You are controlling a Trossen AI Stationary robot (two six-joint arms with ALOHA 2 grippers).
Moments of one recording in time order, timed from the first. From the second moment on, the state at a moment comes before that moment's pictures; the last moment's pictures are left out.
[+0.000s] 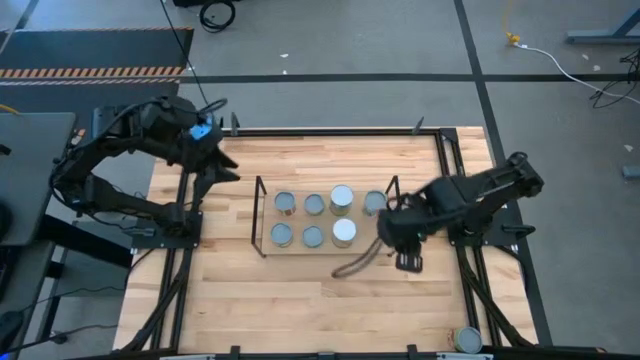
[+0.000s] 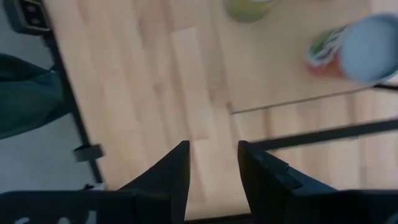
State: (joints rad) left arm 0.23 1.19 1.84 -1.35 0.19 -0.29; right arm 0.37 1.58 1.76 -1.57 -0.01 0.59
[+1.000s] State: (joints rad) left arm 0.23 1.19 1.84 -1.34 0.19 -0.15; right arm 0.91 1.55 1.56 -1.46 -0.04 0.97
